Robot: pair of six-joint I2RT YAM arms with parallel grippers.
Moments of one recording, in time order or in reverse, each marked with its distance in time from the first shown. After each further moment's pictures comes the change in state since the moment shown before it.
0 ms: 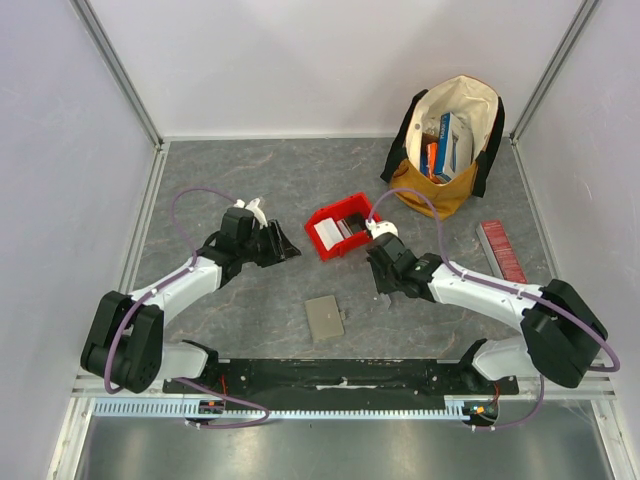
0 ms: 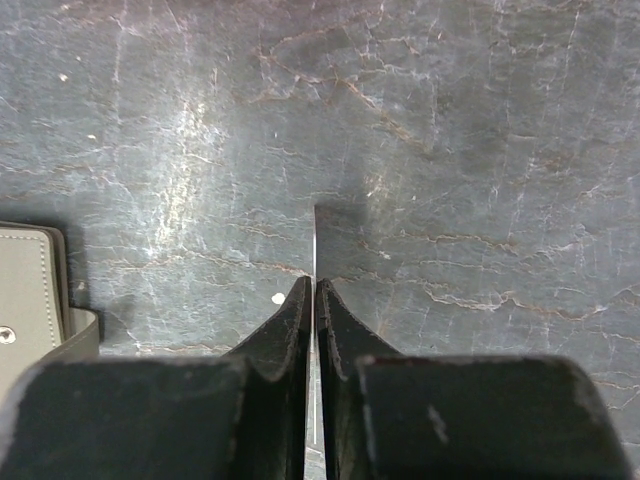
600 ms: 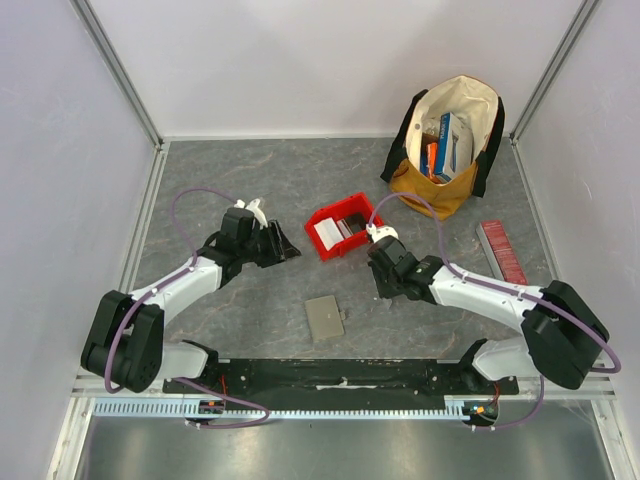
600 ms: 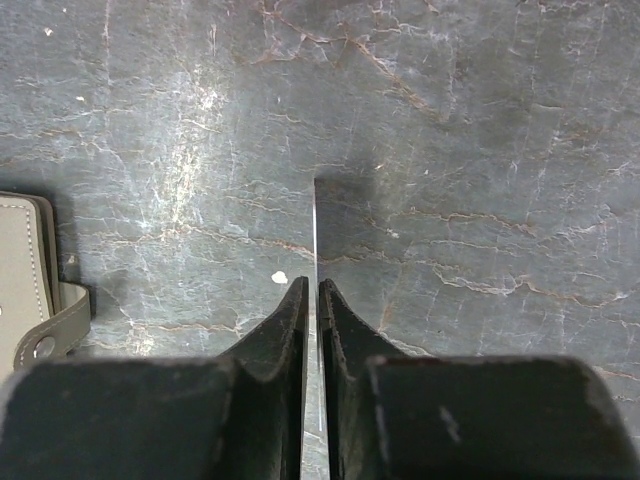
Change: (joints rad) left arm 0.000 0.003 -0.001 0.000 0.000 0.000; right arm 0.000 -0.001 -0.028 -0.014 -0.037 0.000
